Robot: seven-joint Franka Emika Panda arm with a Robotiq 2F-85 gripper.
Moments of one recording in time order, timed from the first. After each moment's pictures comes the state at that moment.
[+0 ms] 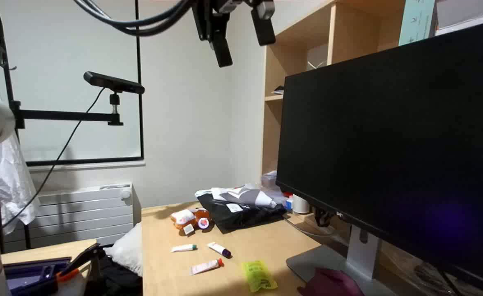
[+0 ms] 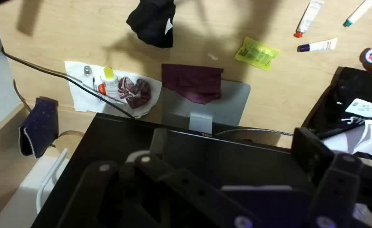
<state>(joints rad) -0.09 -0.73 -0.31 -2.40 -0.13 2.03 -0.46</state>
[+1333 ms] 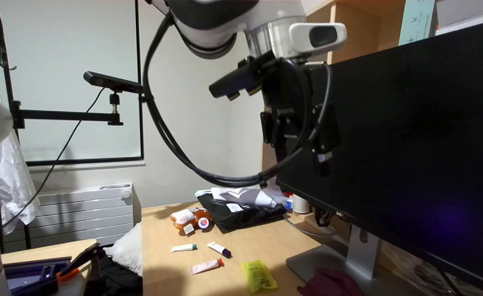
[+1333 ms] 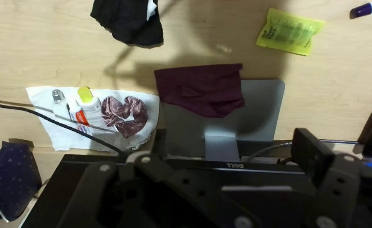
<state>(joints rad) -0.06 -0.23 -0.30 -2.42 -0.02 2.47 -0.33</state>
